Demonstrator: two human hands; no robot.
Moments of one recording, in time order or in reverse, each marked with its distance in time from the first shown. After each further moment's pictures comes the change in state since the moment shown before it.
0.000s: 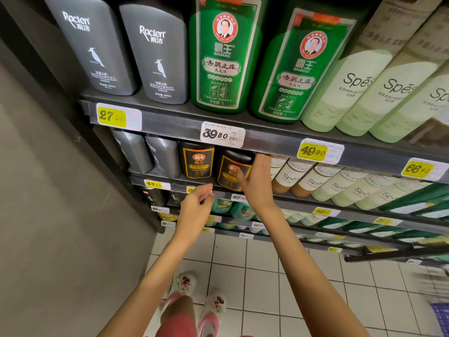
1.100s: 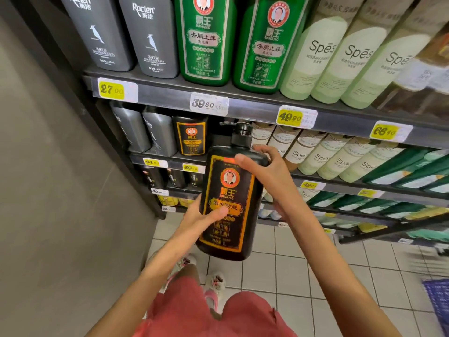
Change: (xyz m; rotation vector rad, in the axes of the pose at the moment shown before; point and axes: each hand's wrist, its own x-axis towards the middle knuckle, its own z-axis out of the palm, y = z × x) left_hand -0.118 0.007 -0.006 -0.308 -0.378 -0.132; right_hand -0.089 -0.047 -0.112 0.681 -0.267 0.471
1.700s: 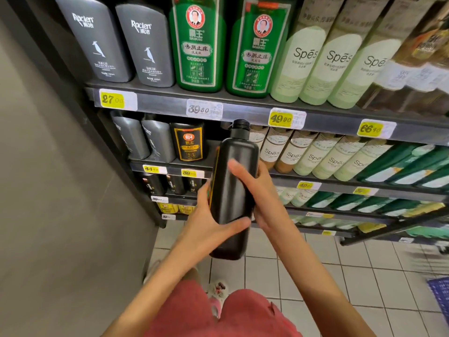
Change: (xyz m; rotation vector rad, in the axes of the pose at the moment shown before) left_hand -0.030 0.026 0.026 0.357 0.052 0.183; right_hand -0.033 0.003 0.019 0.344 -0.054 -0.032
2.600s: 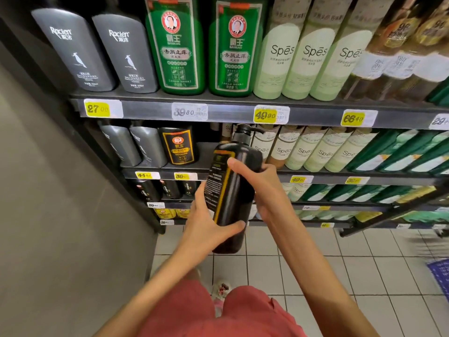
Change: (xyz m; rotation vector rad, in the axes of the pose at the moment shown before) left_hand 0.006 -0.008 0.016 0.171 0.069 -0.053; right_hand 0.003 -0.002 -0.019 0.010 0.252 0.136
